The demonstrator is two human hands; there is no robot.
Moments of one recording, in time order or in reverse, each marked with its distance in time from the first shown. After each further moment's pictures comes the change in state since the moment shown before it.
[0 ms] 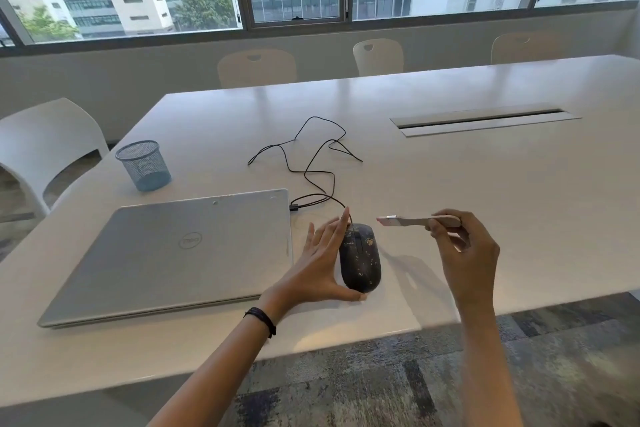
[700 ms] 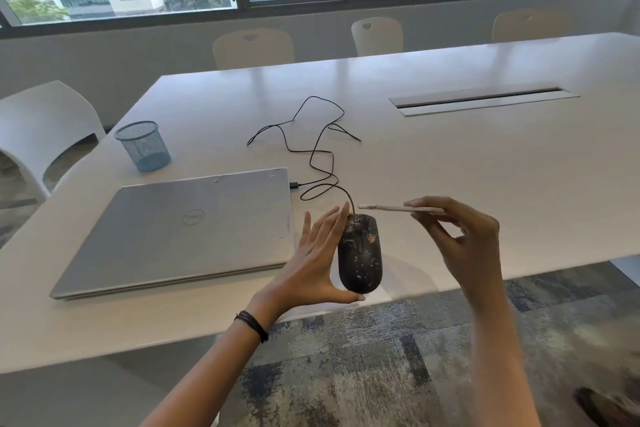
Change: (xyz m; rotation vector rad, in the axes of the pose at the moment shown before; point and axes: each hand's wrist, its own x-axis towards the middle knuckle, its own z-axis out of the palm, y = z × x) left_hand -0.040 0.023 0.000 0.085 0.074 0.121; right_hand -0.015 -0.051 -0.018 0.028 -0.256 -0.260
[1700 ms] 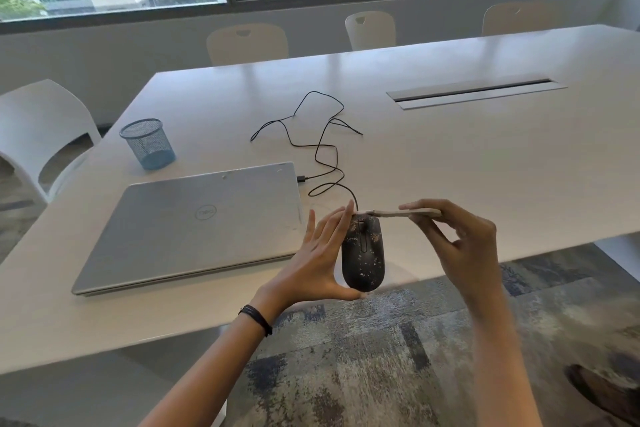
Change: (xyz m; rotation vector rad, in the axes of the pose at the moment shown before) left_hand -0.019 -0.001 -0.016 -0.019 -0.064 0.045; right_hand -0.016 -0.039 0.015 -0.030 0.000 0.056
